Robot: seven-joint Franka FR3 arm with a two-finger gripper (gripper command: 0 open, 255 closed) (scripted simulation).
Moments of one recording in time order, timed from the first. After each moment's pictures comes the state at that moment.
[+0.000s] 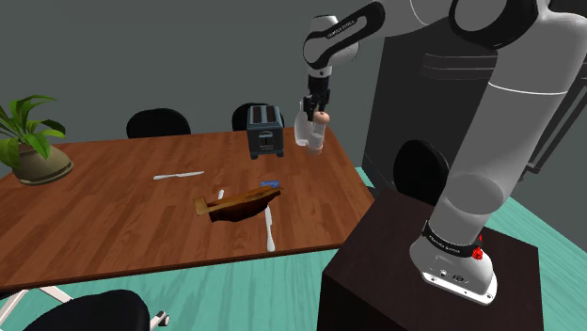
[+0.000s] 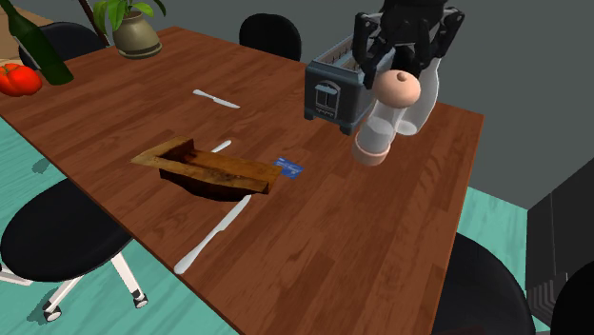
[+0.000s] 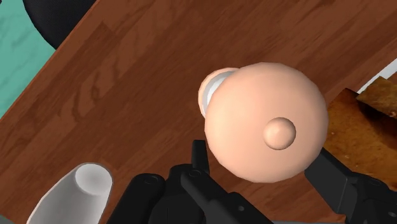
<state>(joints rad) -0.07 0.03 -0.19 -2.02 0.00 2.10 -0.23</state>
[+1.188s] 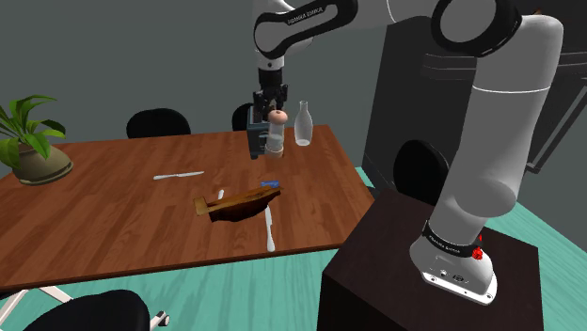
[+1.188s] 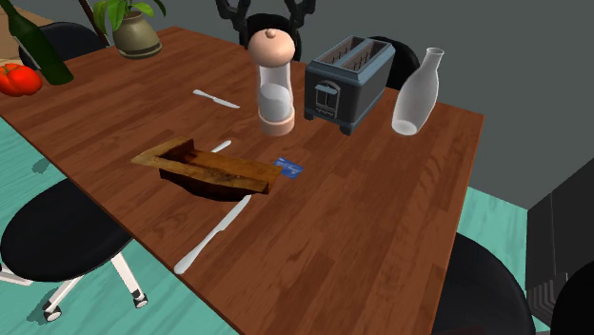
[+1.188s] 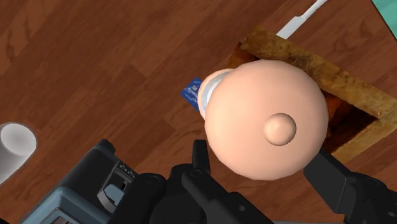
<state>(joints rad) 0.11 0.15 -0.04 -1.73 -0.02 1.93 0.10</state>
